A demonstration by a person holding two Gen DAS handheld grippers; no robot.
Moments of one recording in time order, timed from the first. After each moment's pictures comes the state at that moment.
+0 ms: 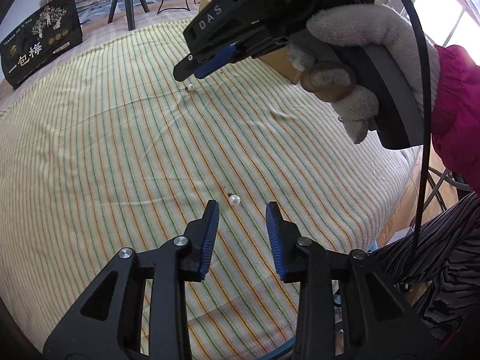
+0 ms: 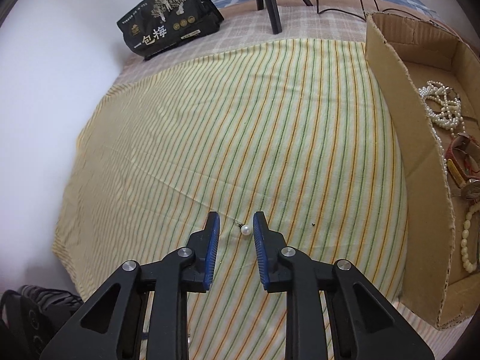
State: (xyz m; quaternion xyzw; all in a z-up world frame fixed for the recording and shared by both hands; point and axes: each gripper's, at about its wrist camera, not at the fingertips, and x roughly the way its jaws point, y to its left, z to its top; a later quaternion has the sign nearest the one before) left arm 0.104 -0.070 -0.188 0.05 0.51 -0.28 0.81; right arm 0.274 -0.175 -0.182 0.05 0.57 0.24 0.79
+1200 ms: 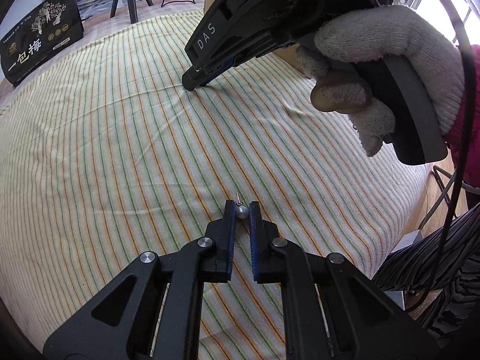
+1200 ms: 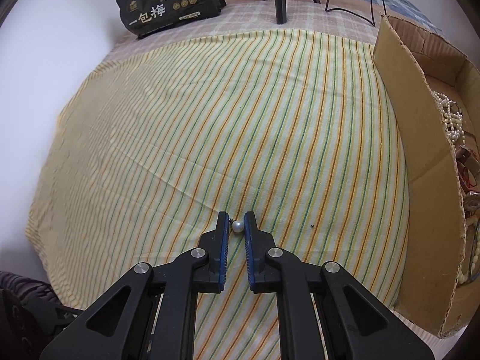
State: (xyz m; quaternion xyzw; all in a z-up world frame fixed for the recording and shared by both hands) left arm 0.120 -0.071 -0.209 0.05 0.50 -0.27 0.82; right arm 0.274 -0.163 -0.199 -0.01 0.57 0.22 0.79
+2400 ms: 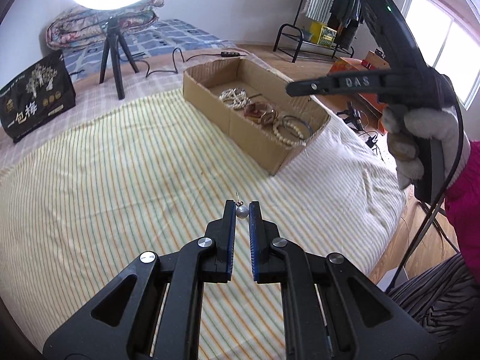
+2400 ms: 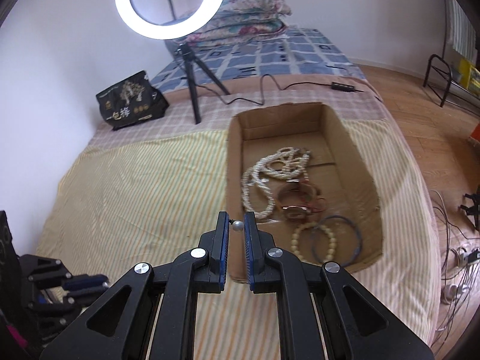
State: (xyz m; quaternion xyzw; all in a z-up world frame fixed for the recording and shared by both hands) left arm 0.152 -0.105 -0.115 0.03 0.42 -0.30 0.86; right arm 0.236 -0.313 -0.086 0.04 0.44 0.14 0.89
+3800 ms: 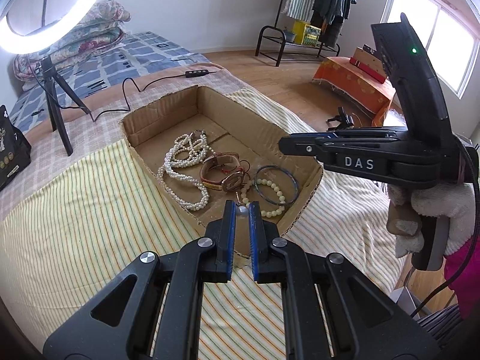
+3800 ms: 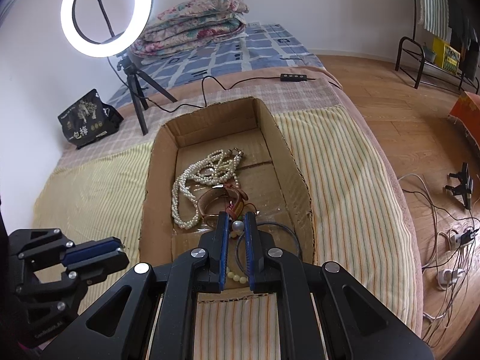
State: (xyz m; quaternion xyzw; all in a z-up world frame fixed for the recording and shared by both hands) left arm 0.228 -0.217 -0.108 0.05 0.40 -0.34 0.85; right arm 0.257 -0.382 -0.105 0.06 0.44 0.08 0.89
